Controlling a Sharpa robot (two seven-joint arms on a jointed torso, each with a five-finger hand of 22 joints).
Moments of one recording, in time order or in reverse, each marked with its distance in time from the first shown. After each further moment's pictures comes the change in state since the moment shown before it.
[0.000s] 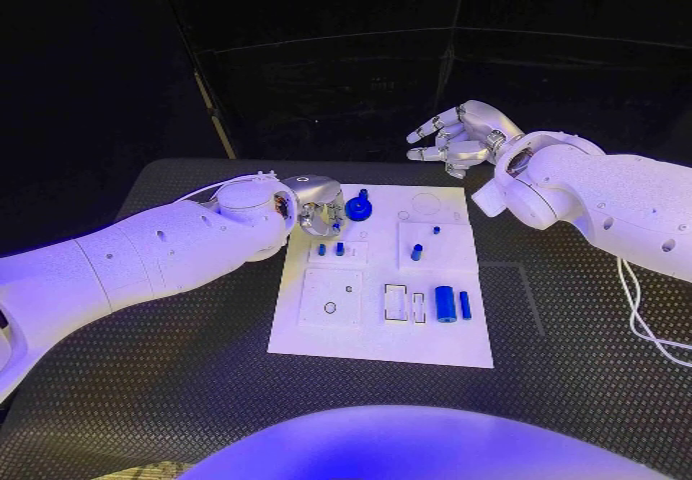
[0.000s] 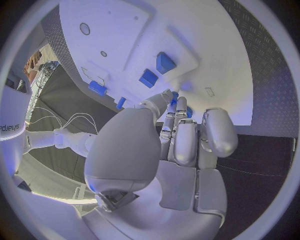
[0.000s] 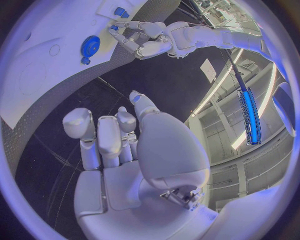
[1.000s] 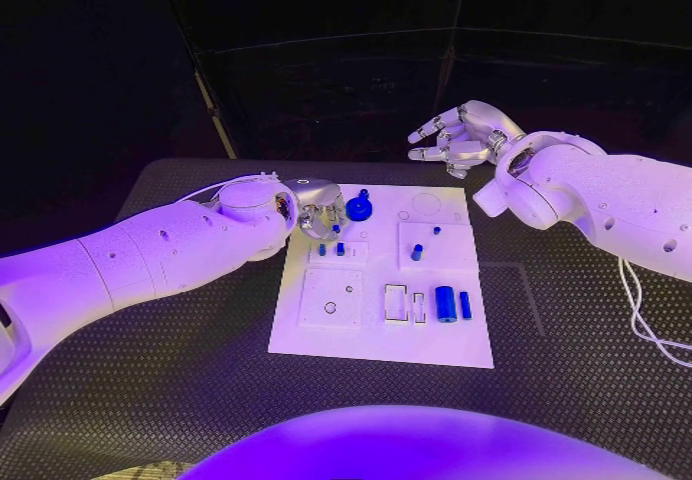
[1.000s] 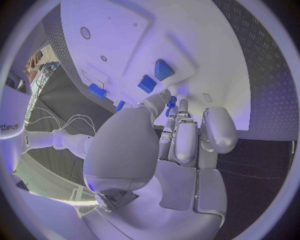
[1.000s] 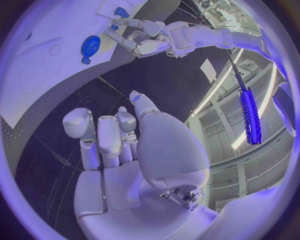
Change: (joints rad) left arm 0.000 0.005 -0.004 -0.013 0.001 0.030 -0.004; left_hand -0.050 -0.042 0.005 0.005 0.000 -0.138 0.014 -0.038 -0.048 -0.051 0.018 -0.069 -0.014 -0.003 0.011 0.000 -0.031 0.000 -0.007 0.014 -0.043 -0.020; right arm 0.000 -0.002 0.000 0.000 0.000 0.000 0.000; right_hand 0.000 0.000 0.000 0.000 0.000 0.000 0.000 0.000 0.000 0.000 0.000 0.000 -0.002 0.000 0.000 -0.004 -0.002 0.000 0.000 0.000 -0.005 -0.001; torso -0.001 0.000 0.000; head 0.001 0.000
